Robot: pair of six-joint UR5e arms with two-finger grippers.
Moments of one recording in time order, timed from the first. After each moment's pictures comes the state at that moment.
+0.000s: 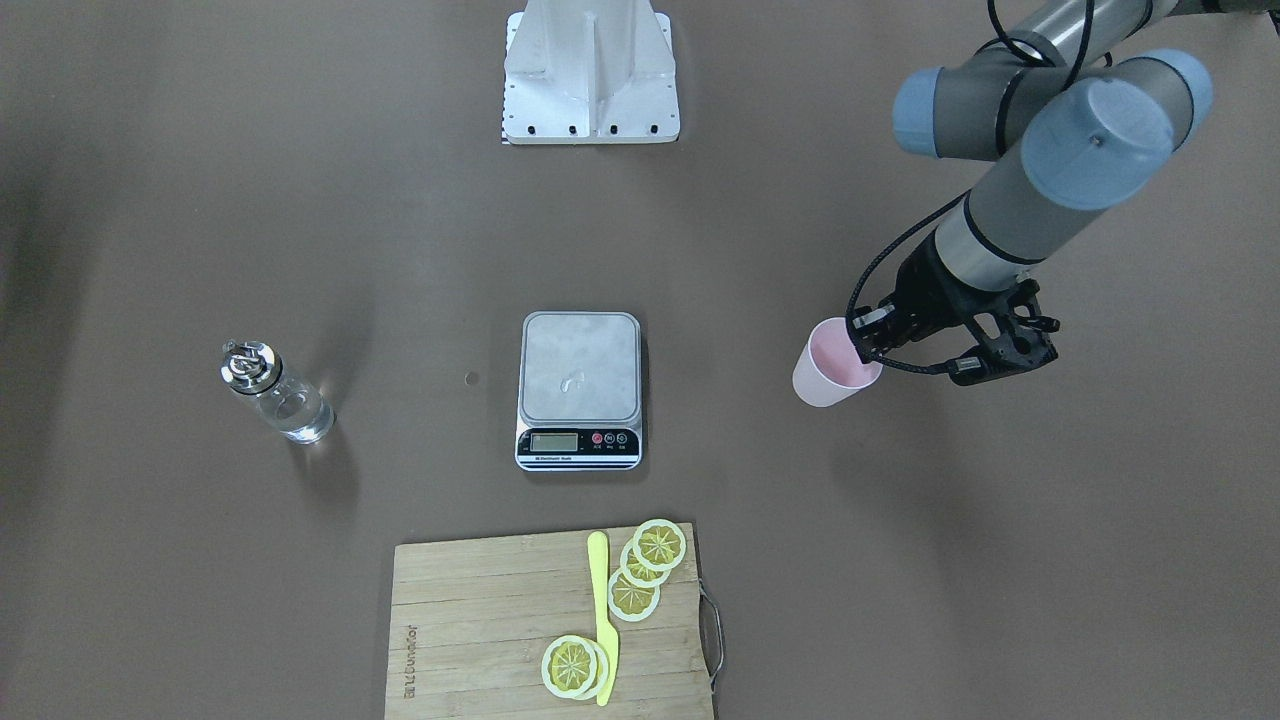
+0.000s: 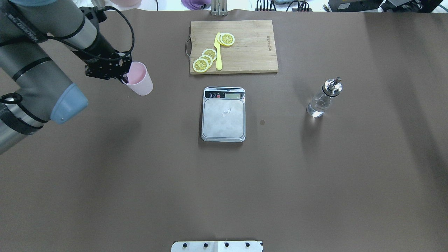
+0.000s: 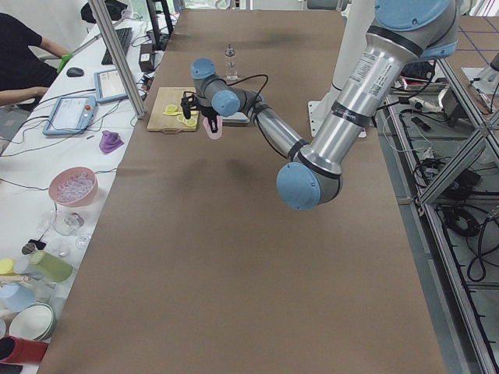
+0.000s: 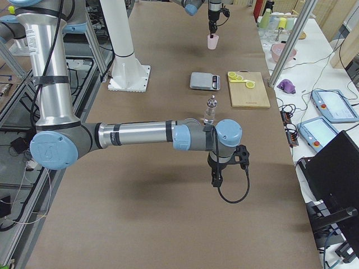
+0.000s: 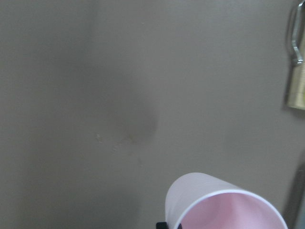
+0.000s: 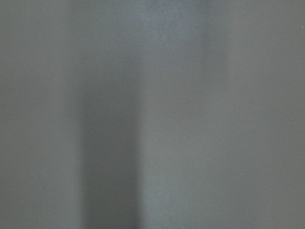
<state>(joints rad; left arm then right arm) -0.92 -2.15 -1.71 -1.59 -2.26 -1.23 1.55 -1.48 1.59 -1.66 2.37 -0.04</state>
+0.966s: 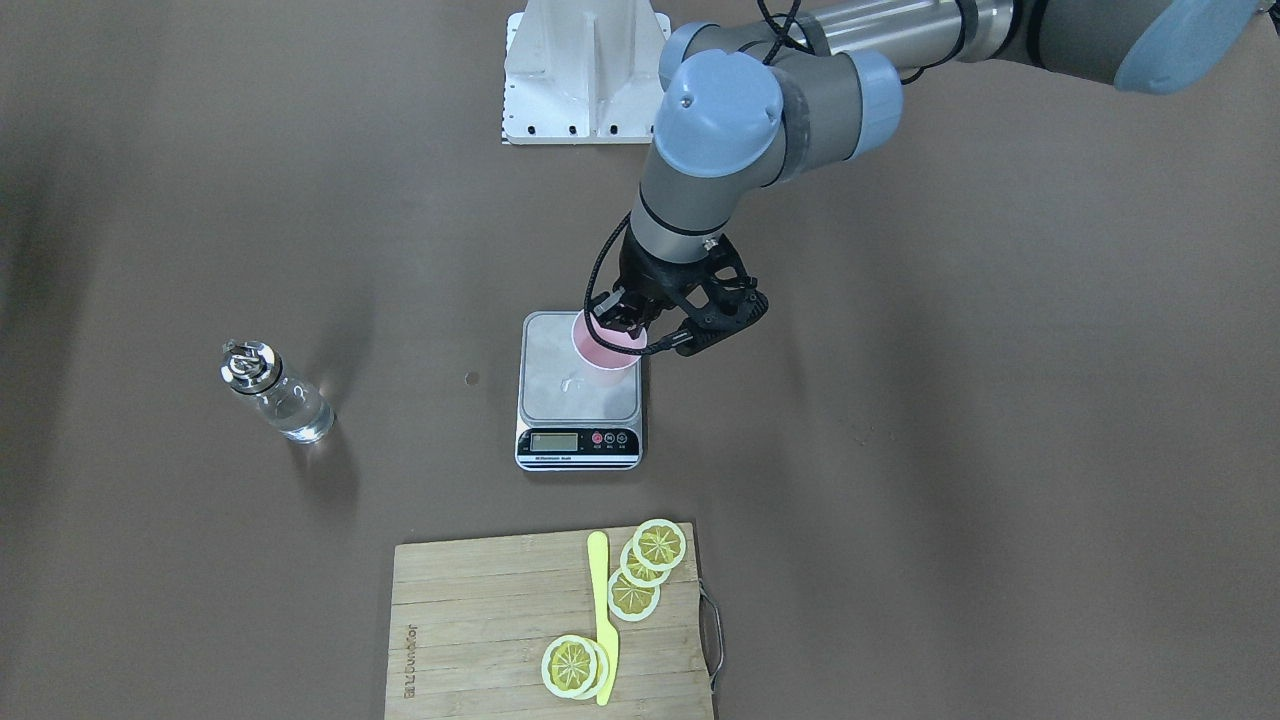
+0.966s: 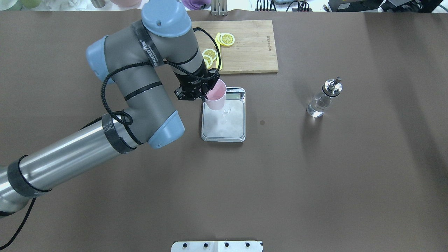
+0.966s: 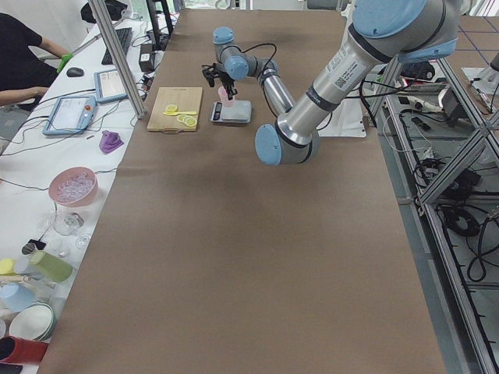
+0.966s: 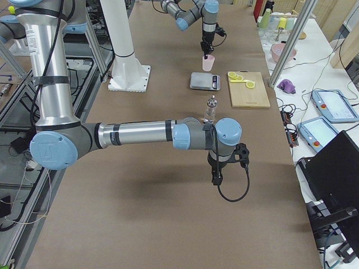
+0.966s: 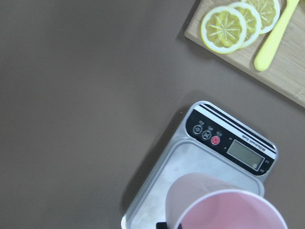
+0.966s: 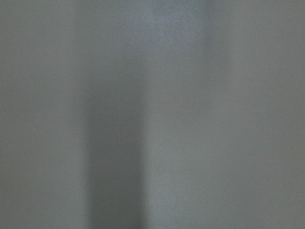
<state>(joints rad) -0.68 -2.47 -1.49 -1.58 -2.09 -1.65 1.55 -1.48 1.60 -1.66 2.39 -0.04</state>
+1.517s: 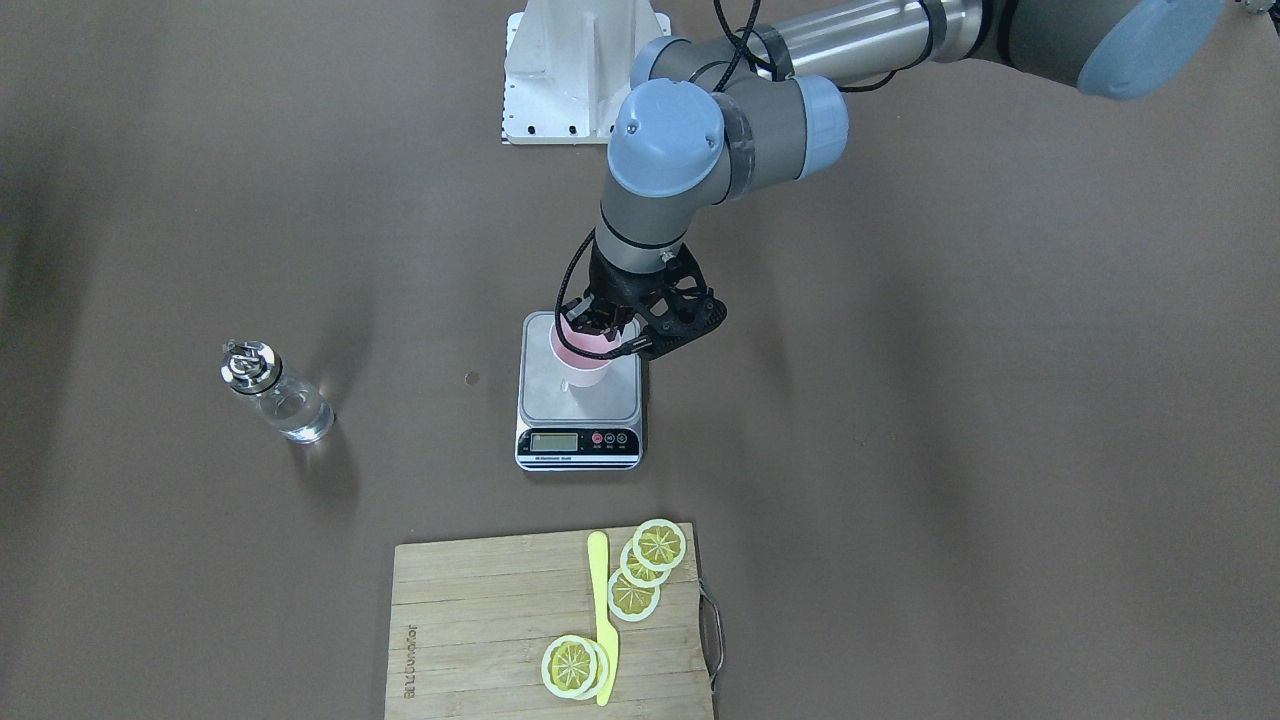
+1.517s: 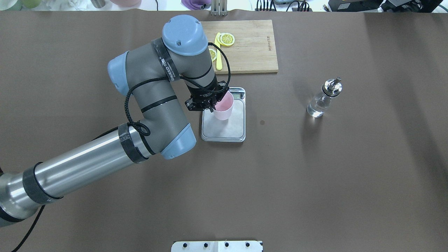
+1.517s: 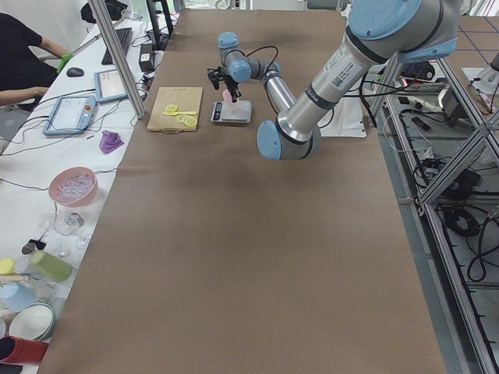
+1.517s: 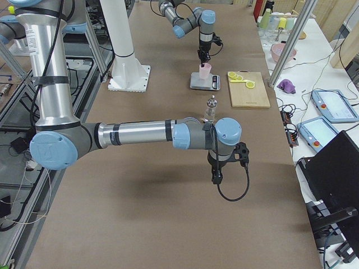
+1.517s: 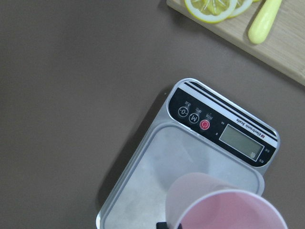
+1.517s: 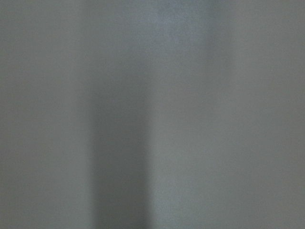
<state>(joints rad) -0.63 -2.49 -1.44 -1.62 -2.07 -1.66 1.55 -1.48 1.60 -1.66 2.40 -0.04</state>
